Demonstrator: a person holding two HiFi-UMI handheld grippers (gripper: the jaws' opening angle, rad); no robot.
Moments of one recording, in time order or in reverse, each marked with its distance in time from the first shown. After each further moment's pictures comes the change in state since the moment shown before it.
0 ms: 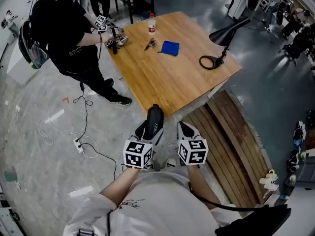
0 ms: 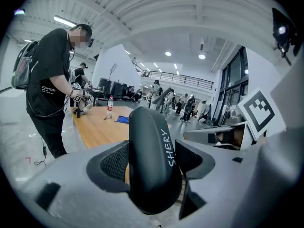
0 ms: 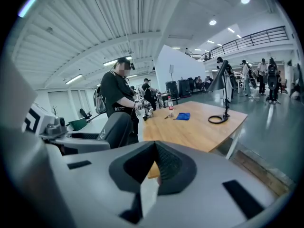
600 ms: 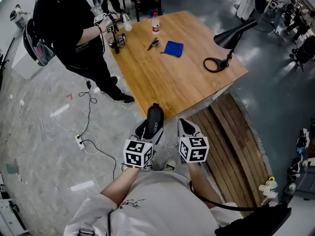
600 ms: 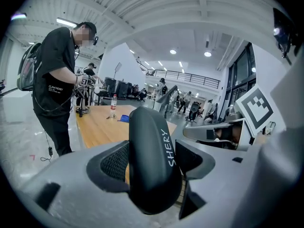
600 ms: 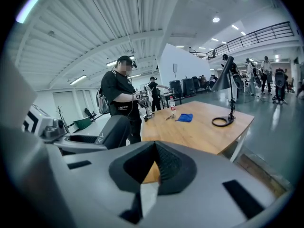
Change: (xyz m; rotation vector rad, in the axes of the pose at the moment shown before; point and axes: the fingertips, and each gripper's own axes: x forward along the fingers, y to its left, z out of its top) left arm 0.034 0.001 0.010 -0.022 0.012 0.068; right arm 0.027 -0.032 0.023 -0.022 0.008 0.058
